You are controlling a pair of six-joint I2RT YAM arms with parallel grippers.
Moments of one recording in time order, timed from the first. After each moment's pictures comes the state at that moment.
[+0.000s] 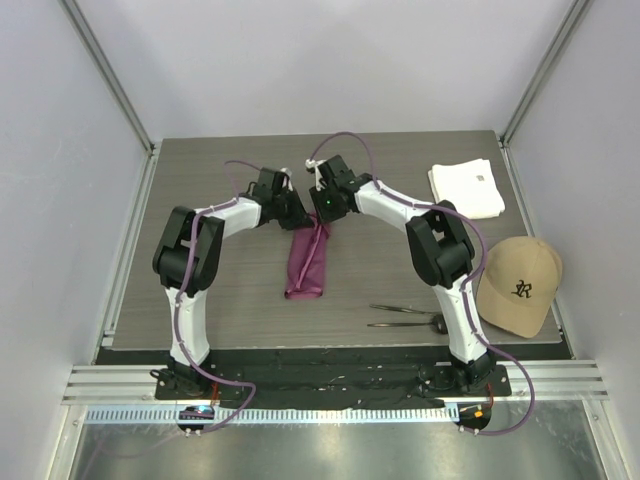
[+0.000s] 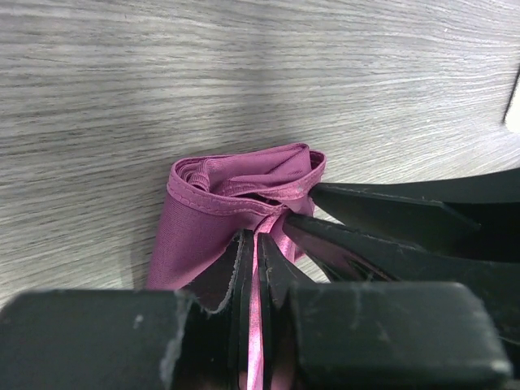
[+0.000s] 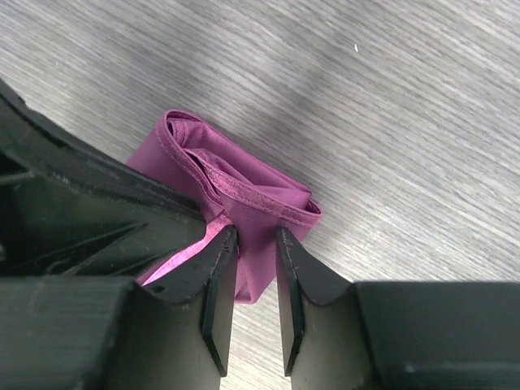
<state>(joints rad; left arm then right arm) -0.37 2.05 1.33 -0.12 0.34 -0.71 0.60 2.23 1.76 -0.46 -0.08 0.13</state>
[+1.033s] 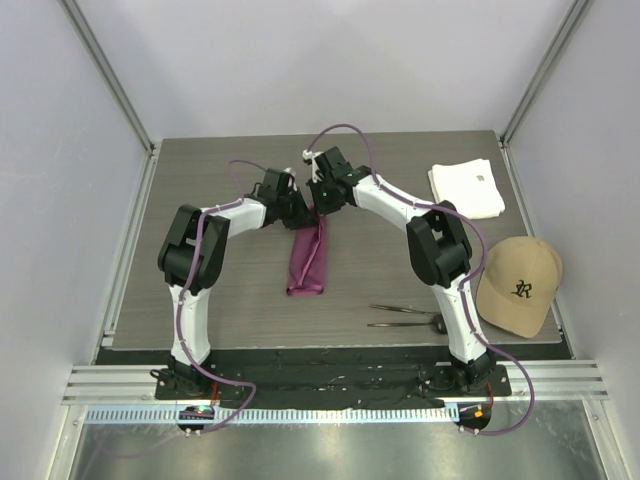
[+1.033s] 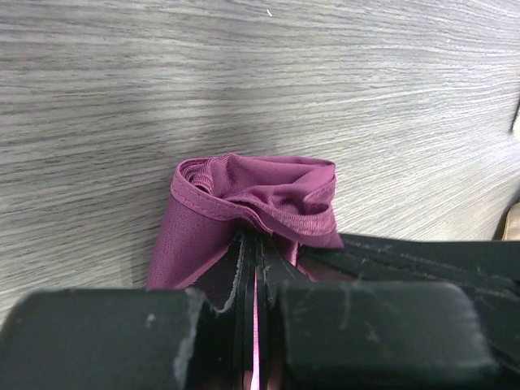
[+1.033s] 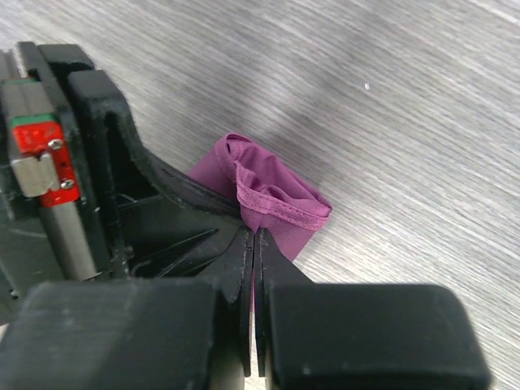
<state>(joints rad) -0.40 2.09 1.34 -0.08 0.30 -0.71 0.60 2.25 1.87 -0.52 -0.10 0.16</state>
